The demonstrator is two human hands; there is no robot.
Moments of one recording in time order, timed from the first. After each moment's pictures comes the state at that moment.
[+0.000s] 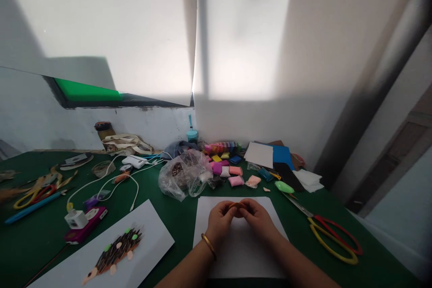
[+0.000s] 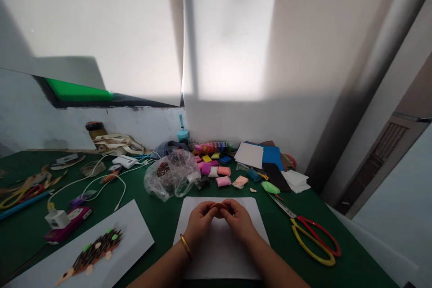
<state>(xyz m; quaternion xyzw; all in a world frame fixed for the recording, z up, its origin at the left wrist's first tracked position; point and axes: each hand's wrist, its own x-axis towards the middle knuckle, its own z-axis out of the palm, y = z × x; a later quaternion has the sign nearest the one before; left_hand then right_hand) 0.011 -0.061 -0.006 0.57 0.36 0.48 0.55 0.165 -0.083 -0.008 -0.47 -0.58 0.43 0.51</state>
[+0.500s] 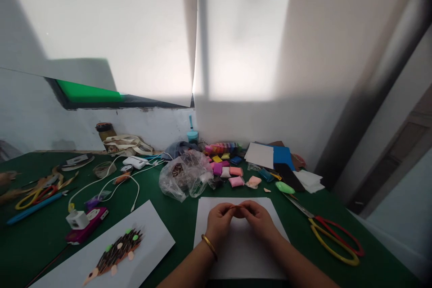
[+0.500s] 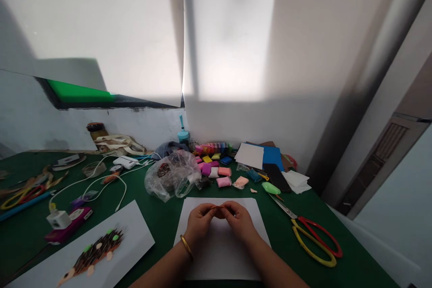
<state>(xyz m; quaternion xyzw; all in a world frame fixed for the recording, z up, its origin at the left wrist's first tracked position) 0.010 -0.056 -0.014 0.59 0.40 0.50 0.49 0.166 -0.083 -0.007 -0.46 -0.57 0.42 0.53</state>
